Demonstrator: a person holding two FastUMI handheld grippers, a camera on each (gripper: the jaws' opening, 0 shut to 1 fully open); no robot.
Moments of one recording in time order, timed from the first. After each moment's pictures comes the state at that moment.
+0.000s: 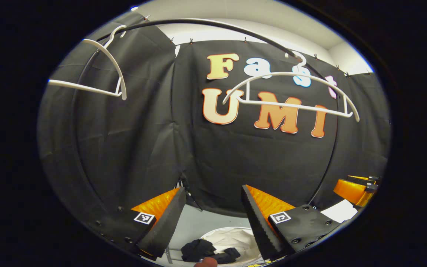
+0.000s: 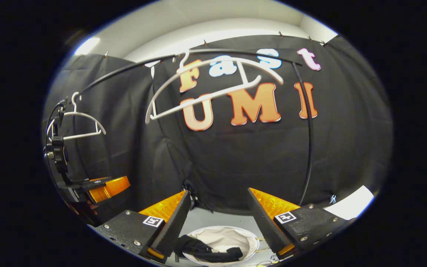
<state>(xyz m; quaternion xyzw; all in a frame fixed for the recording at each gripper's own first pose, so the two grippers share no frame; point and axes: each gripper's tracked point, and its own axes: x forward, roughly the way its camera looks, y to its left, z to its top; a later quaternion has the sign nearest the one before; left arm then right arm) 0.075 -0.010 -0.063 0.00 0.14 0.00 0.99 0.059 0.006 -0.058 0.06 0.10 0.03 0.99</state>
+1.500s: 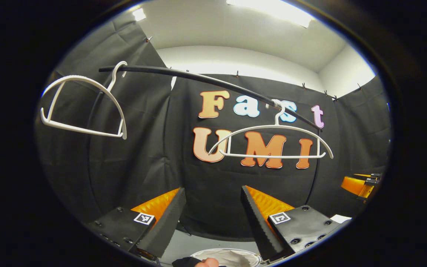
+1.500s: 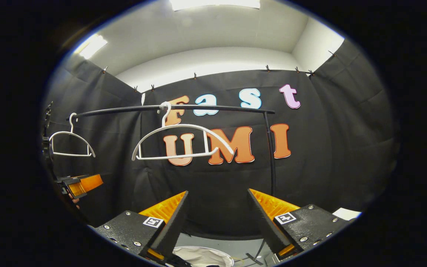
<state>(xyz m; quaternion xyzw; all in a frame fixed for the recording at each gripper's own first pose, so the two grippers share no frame) 0.053 -0.028 0.033 -0.02 0.00 -0.02 1.00 0.023 -0.061 0.026 0.02 -0.01 -0.04 1.00</state>
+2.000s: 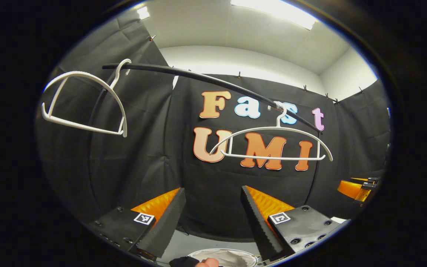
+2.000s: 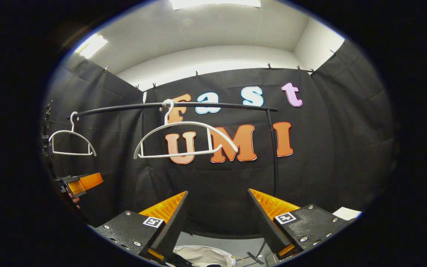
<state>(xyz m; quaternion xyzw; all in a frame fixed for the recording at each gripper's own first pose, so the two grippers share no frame) 0.049 -0.019 0.028 -0.03 0.00 -0.03 1.00 0.028 -0.052 0.021 0.01 0.00 -0.03 1.00</state>
